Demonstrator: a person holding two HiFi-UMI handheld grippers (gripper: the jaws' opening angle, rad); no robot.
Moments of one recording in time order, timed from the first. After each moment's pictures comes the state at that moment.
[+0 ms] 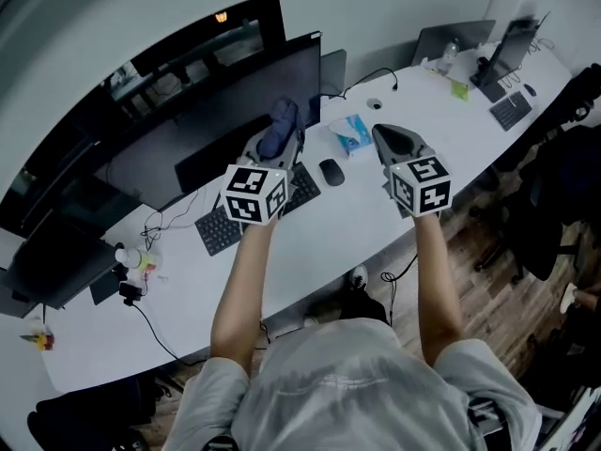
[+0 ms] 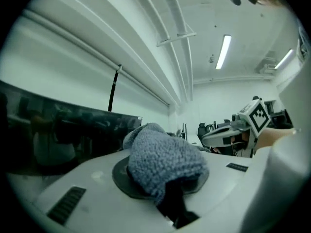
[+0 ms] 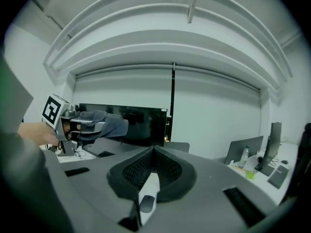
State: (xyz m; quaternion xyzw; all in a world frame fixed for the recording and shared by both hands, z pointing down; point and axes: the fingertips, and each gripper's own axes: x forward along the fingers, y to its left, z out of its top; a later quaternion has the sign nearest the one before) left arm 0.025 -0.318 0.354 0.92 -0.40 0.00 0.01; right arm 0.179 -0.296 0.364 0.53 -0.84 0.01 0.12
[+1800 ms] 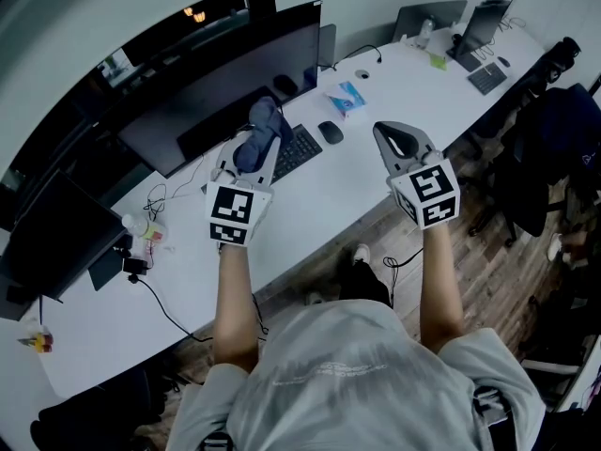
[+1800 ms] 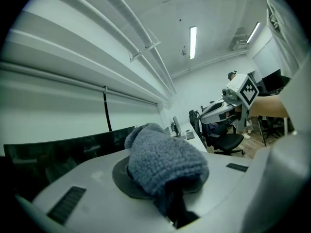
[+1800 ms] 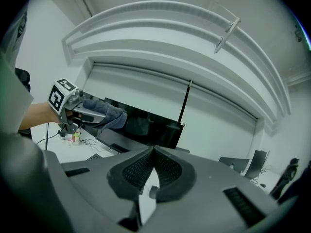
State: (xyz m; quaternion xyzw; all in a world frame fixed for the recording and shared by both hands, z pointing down) left arm -0.067 -0.157 0.346 0.92 -0.37 0.08 -0.14; right arm 0.106 -0.128 0.340 0.55 -0.81 -0.10 0.18
